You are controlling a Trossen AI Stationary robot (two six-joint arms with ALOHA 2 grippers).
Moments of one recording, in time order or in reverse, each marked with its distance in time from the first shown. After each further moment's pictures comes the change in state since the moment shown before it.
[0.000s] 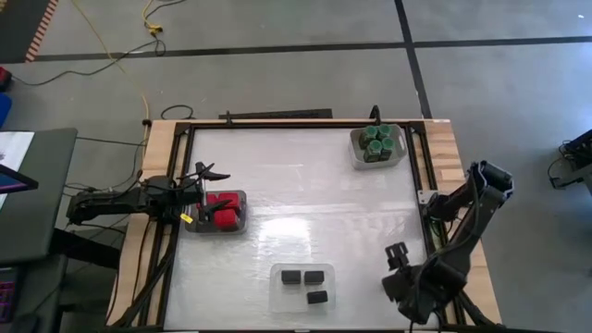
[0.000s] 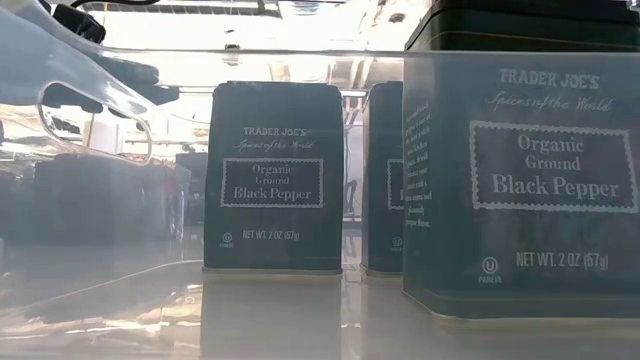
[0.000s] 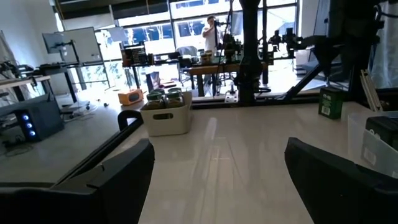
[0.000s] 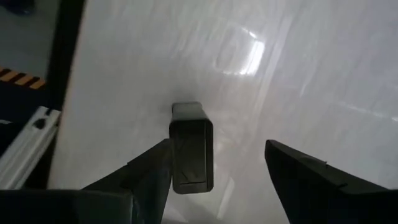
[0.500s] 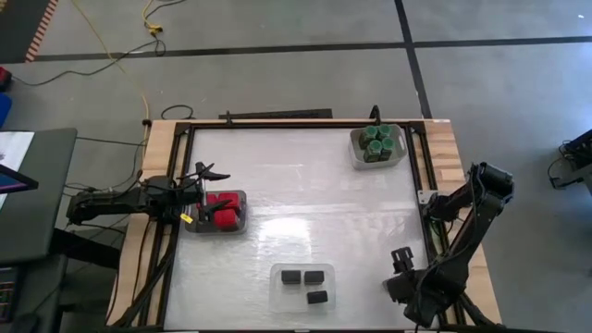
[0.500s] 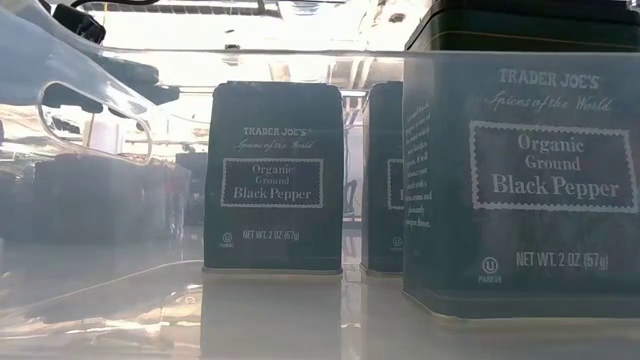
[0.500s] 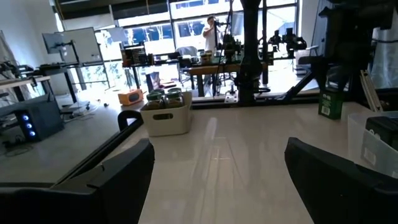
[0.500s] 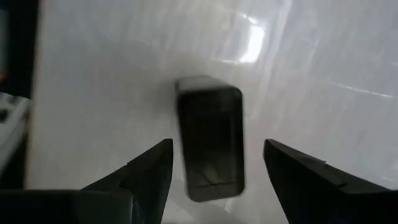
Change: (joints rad) left arm 0.000 0.000 0.000 0.000 0.000 0.000; right arm 0.075 0.009 -0.180 0.141 -0.004 0.147
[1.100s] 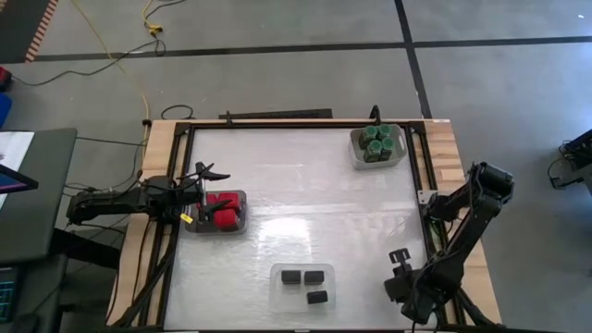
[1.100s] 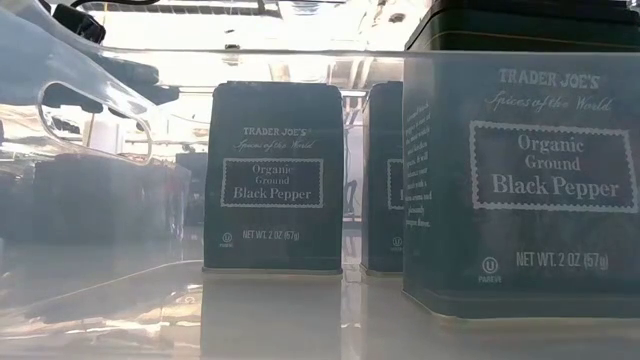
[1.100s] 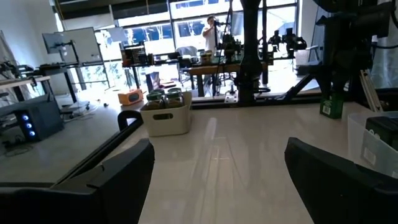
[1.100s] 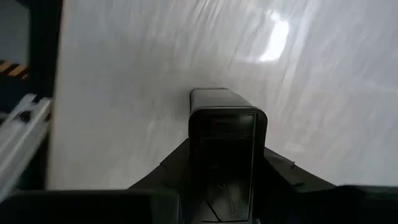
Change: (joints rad) left arm 0.000 0.000 0.000 0.000 0.000 0.000; right arm -0.011 0.000 -0.088 0.130 -0.051 -0.010
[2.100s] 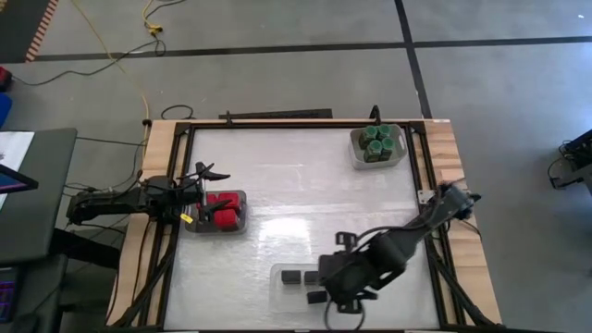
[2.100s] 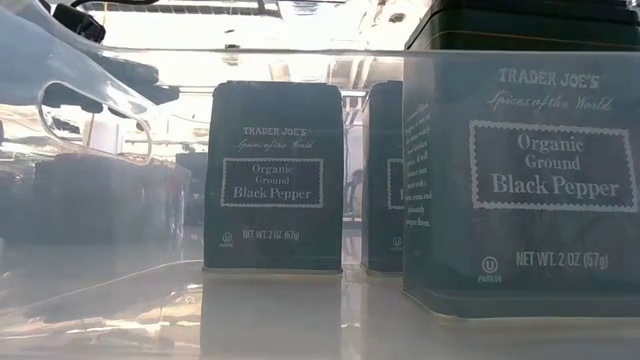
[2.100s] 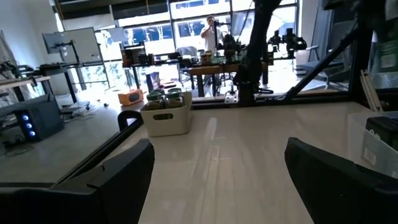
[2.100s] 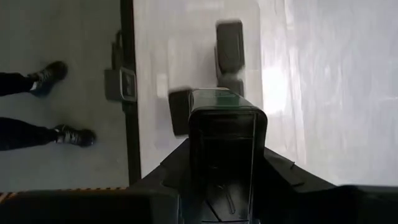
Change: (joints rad) left arm 0.000 0.000 0.000 0.000 0.000 0.000; right arm -0.424 0.368 1.060 -0.430 0.033 -0.116
